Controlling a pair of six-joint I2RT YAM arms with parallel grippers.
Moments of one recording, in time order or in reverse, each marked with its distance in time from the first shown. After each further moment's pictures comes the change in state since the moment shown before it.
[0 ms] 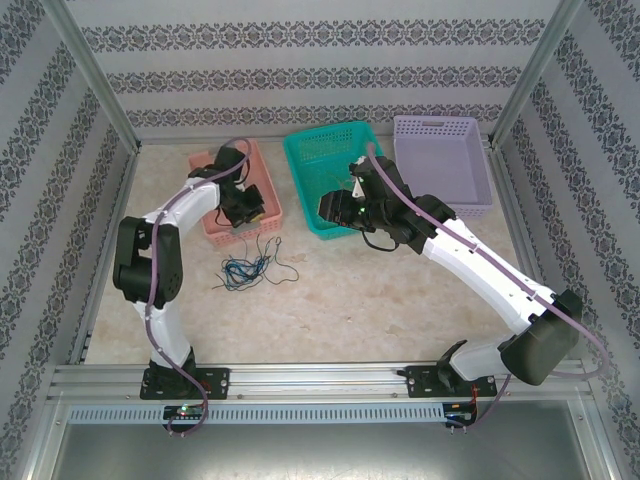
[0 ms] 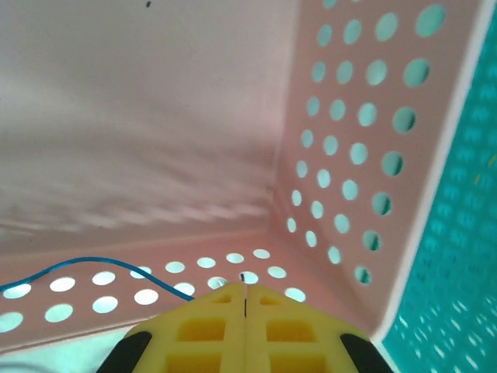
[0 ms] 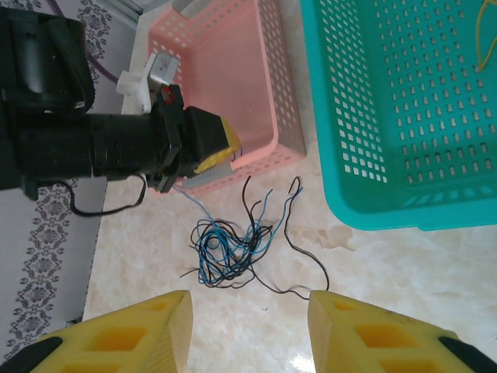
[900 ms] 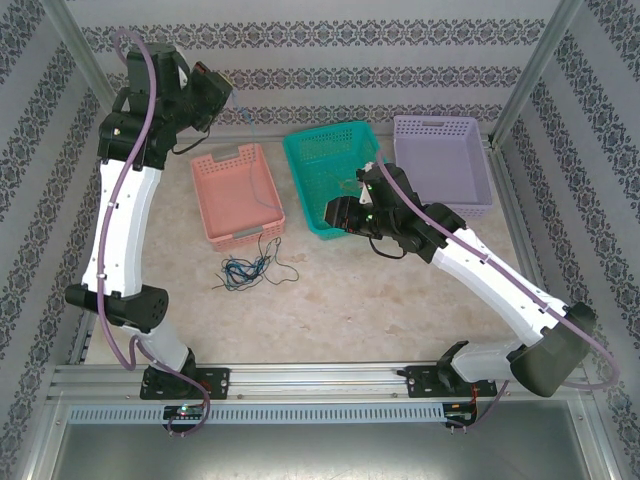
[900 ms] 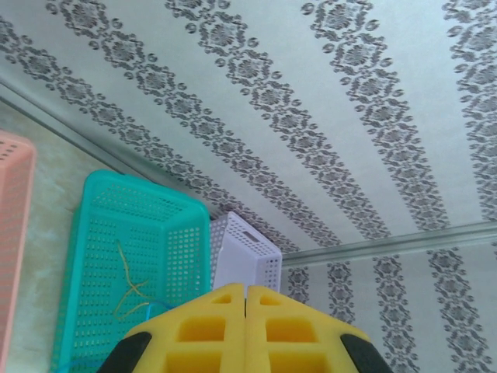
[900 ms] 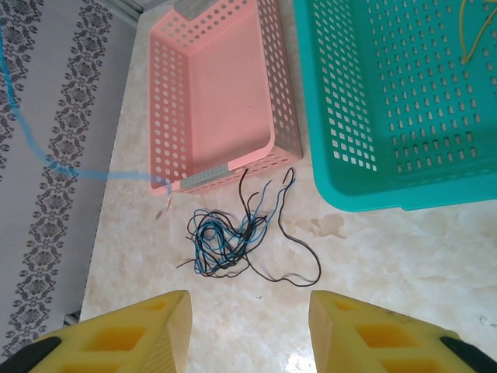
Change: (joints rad) left arm 0.006 -0.172 0.865 -0.237 -0.144 -0.216; right arm 0.000 -0.076 -0.062 -0.005 0.003 -0.003
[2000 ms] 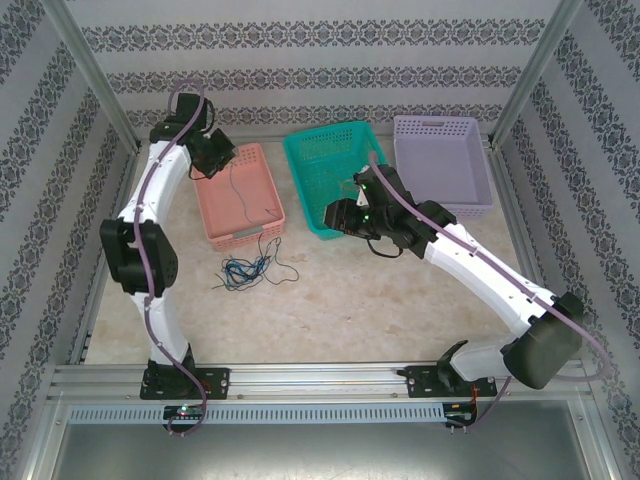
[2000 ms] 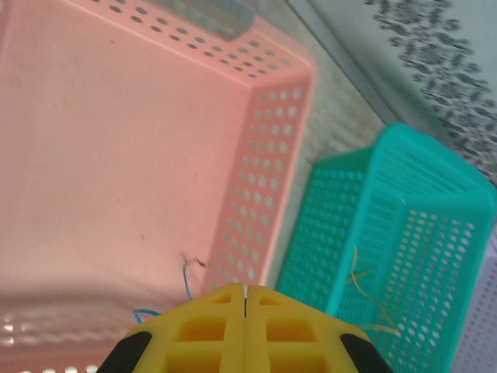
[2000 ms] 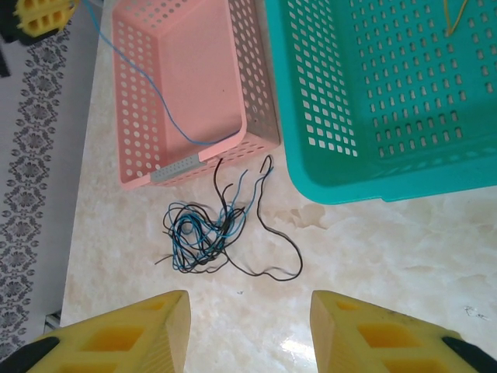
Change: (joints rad) left arm 0.164 0.315 -0.329 0.034 0.072 0.147; right arm -0.021 0.057 -0.017 -0.003 -0.019 0.000
